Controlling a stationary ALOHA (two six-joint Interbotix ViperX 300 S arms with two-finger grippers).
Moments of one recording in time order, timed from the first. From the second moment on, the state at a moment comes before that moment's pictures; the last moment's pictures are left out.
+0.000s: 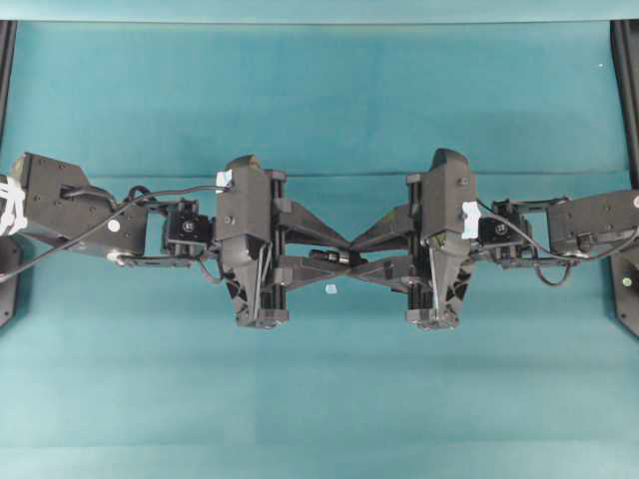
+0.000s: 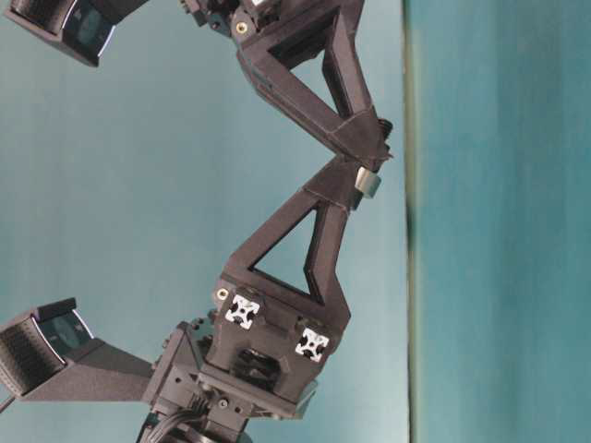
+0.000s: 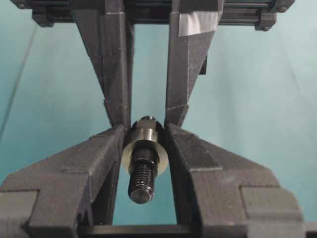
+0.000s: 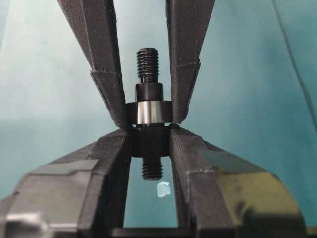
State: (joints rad) left arm -0.01 0.01 0.66 0.02 -0.37 -0.04; right arm 0.00 -0.15 0.84 0.01 -0.23 0.10
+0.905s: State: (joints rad) left arm -0.01 0.02 0.65 0.02 -0.36 -0.08; right arm 0.00 -0.15 0.84 0.01 -0.21 0.10
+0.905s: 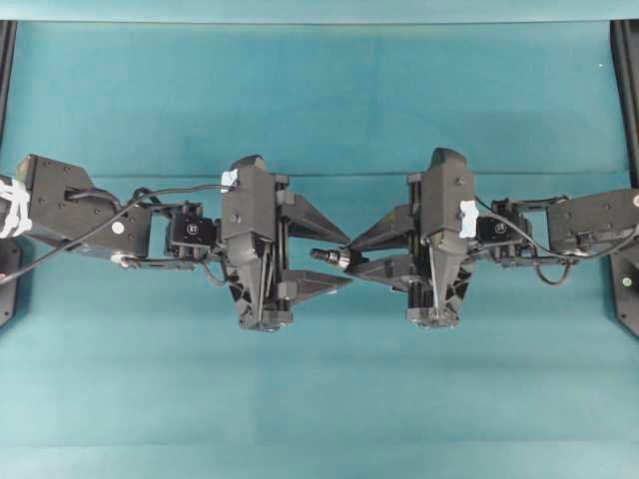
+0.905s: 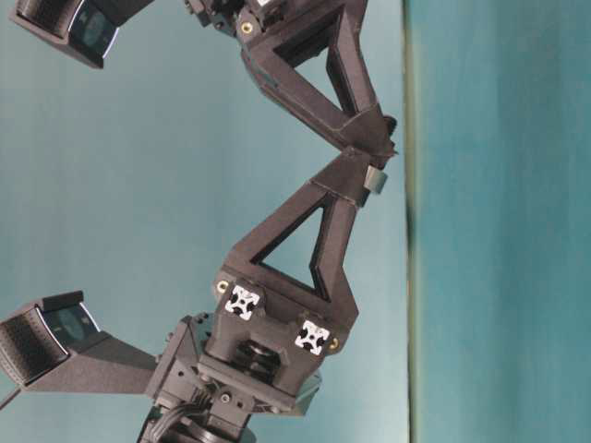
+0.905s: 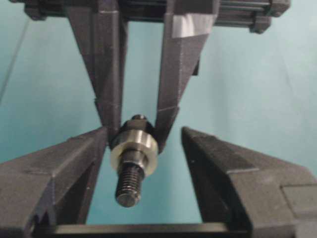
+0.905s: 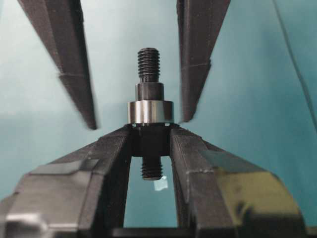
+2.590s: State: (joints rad) left arm -0.01 -0.16 0.80 0.02 -0.26 -0.08; right arm 0.02 -0.15 0.84 0.01 -0.17 0.10
